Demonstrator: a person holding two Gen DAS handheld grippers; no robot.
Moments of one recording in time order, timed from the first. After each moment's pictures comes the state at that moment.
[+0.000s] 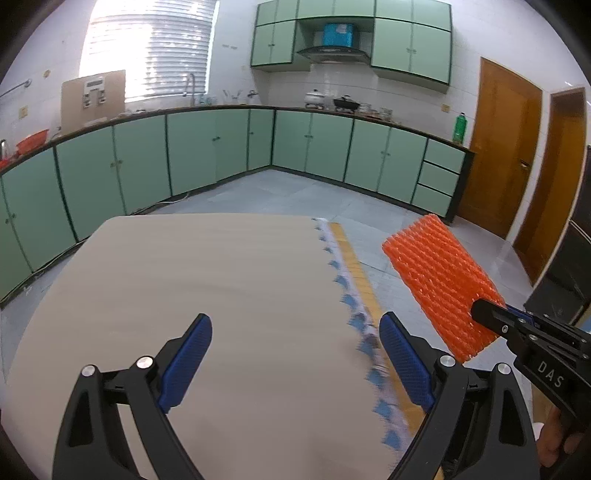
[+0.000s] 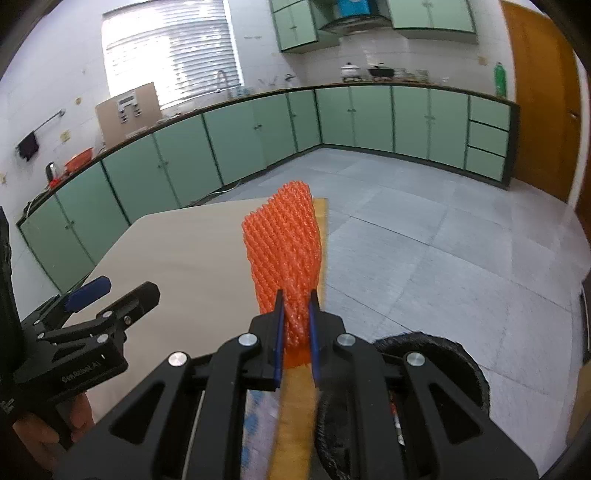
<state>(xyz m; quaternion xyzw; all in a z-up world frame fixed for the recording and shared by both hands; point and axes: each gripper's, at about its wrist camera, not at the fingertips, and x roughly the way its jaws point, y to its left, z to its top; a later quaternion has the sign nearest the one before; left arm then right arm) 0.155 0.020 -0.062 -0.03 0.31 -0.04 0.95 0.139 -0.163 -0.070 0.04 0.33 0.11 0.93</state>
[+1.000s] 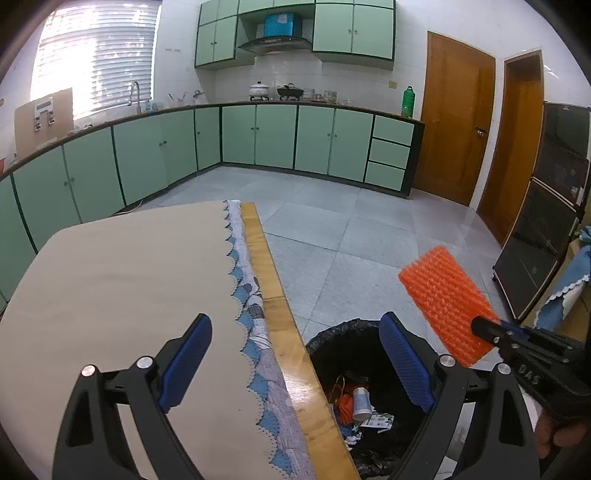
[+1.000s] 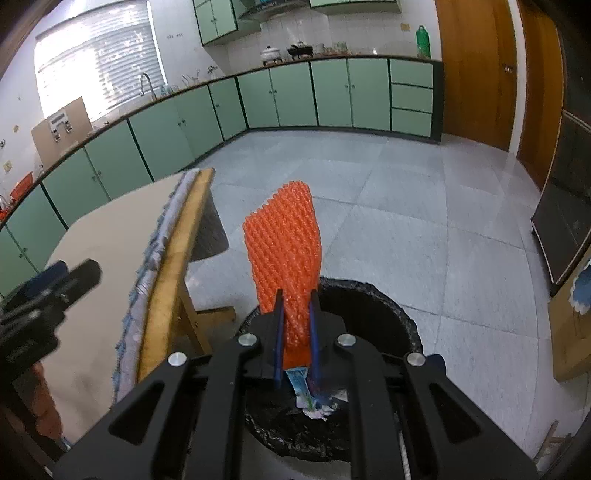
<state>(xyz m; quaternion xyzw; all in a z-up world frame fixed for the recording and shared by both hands) 0.134 -0.087 -0.083 0.01 0.32 -0.12 0.94 0.088 -0.280 -0.127 0.08 0.38 -0.01 0.92</state>
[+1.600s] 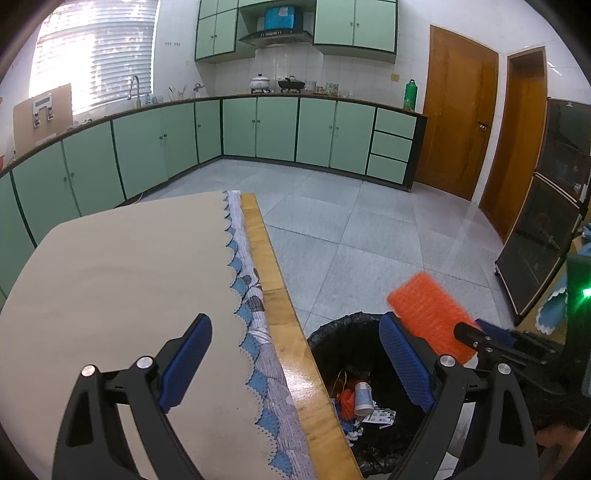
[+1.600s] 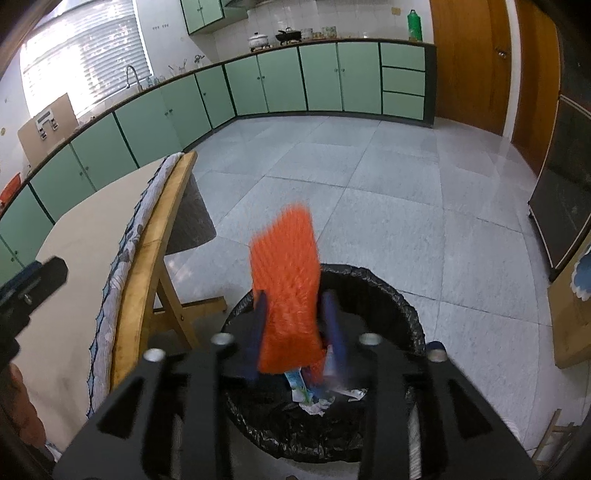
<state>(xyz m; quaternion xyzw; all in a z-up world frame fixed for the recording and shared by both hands) 0.140 -0.087 -0.089 0.01 0.33 -0.11 0.94 0.102 -0.289 -0.150 0.09 0.39 -0.03 0.91</state>
